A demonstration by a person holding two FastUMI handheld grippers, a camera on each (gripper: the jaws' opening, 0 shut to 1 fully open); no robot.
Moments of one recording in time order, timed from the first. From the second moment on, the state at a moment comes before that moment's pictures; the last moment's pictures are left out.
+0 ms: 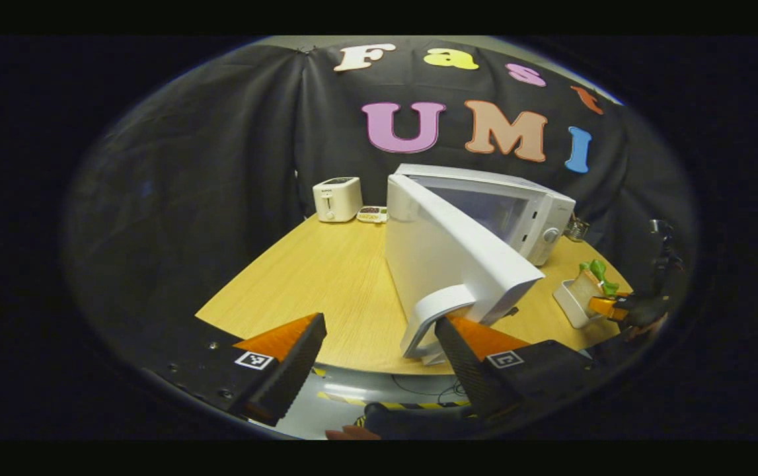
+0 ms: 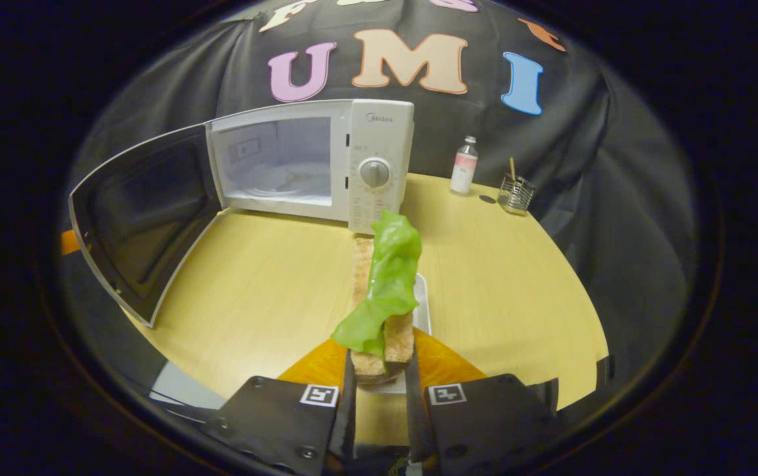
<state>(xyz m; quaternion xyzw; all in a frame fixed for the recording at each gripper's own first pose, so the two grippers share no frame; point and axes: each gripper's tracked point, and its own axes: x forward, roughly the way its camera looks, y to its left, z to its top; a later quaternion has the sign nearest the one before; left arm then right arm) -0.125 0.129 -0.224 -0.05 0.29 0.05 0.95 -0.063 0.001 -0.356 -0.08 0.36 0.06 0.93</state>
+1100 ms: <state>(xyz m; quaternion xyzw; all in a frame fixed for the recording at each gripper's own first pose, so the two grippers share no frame) -0.134 0.143 -0.141 -0.03 0.19 -0.01 0.98 -0.005 0.120 -0.282 0.09 0.39 0.10 0.91</state>
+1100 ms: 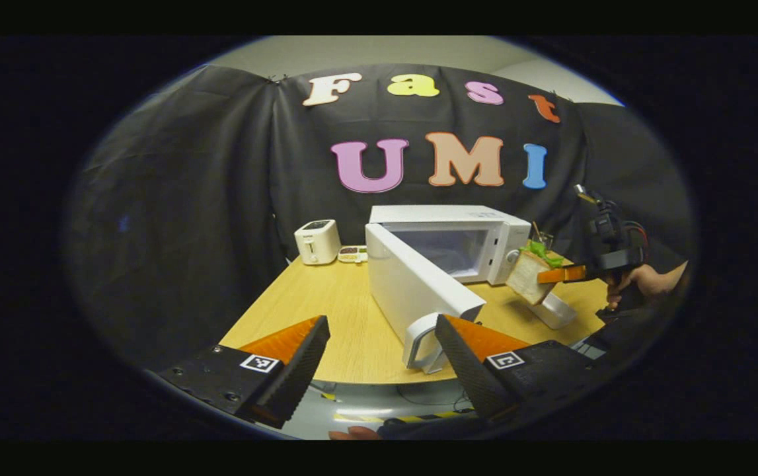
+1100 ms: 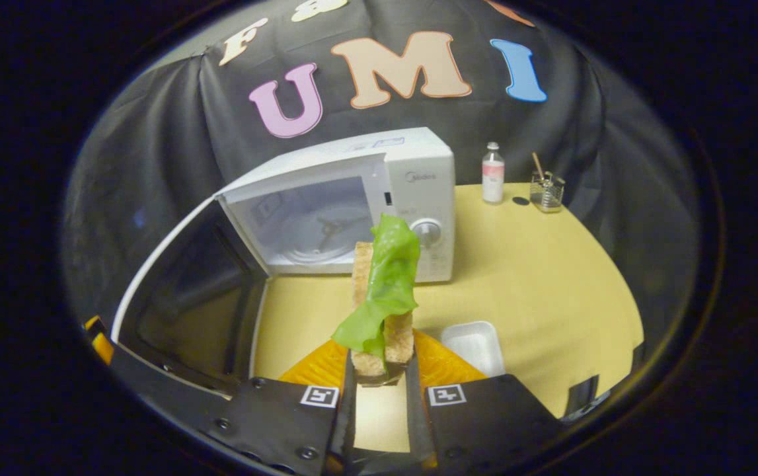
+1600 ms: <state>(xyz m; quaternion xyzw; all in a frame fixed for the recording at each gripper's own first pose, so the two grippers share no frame) -0.143 0.206 -0.158 -0.09 0.19 0.01 0.98 0.055 0.208 -0.304 0.40 0.44 -0.02 0.80</state>
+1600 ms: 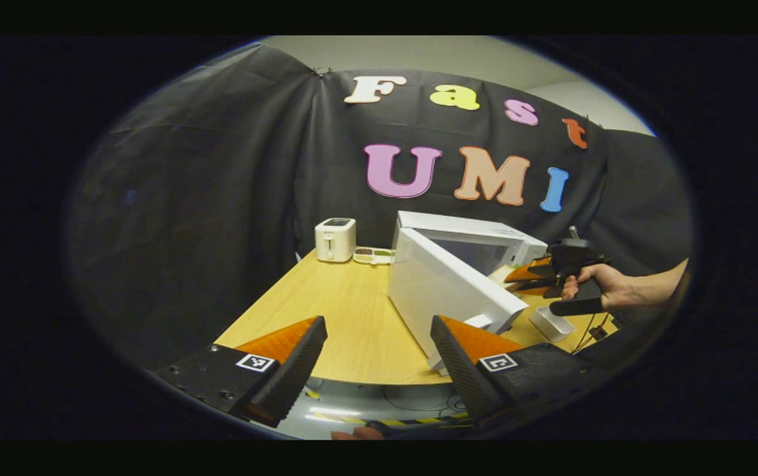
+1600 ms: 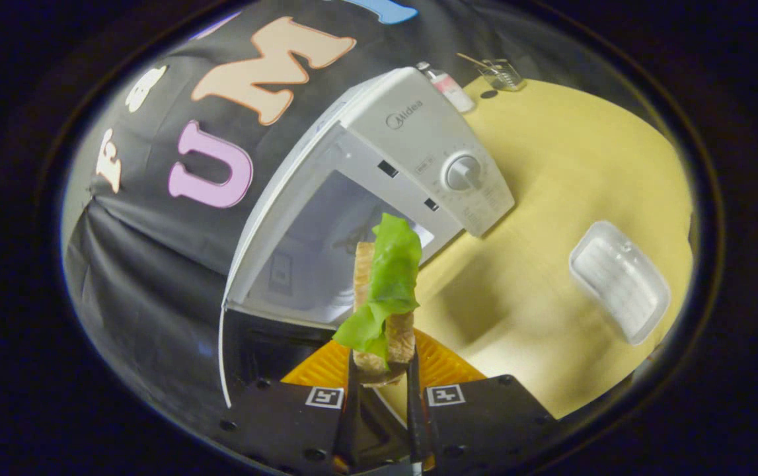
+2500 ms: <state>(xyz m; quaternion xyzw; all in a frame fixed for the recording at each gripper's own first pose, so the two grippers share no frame) -0.156 0.245 -0.200 -0.08 0.25 0.00 0.96 0.169 0.275 -0.348 0.49 0.35 -0.12 0.79</state>
